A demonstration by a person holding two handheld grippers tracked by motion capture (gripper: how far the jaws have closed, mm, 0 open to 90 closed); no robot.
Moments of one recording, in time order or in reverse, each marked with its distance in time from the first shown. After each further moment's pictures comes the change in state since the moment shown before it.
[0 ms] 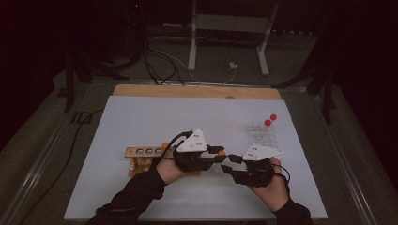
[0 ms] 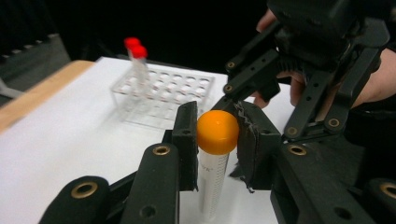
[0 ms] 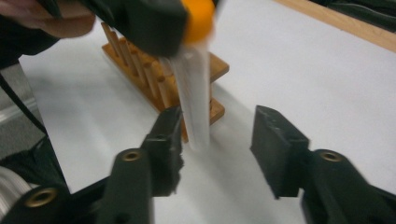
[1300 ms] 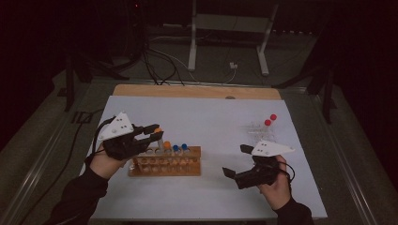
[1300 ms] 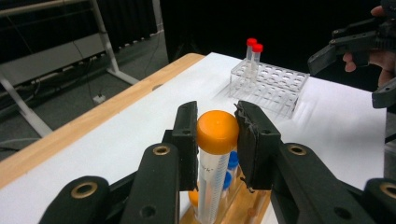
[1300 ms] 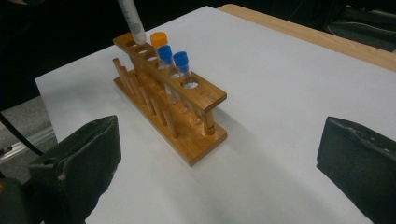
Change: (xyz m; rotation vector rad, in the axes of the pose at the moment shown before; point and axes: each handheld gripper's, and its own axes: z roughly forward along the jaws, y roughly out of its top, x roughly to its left) left arm 0.039 -0.033 -0.141 -0.022 0.334 -0.097; right arm -0.008 0.004 -0.011 -0.102 0.033 0.057
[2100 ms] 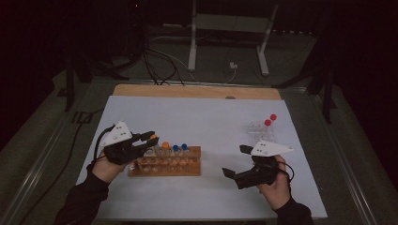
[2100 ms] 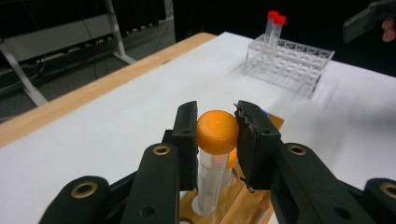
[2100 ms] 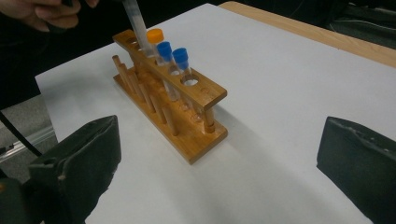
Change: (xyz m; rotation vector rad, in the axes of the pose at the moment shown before) left arm 0.013 -0.048 0.016 0.036 0.021 -0.056; right arm -0.002 -0.002 0.002 0.005 0.008 0.000
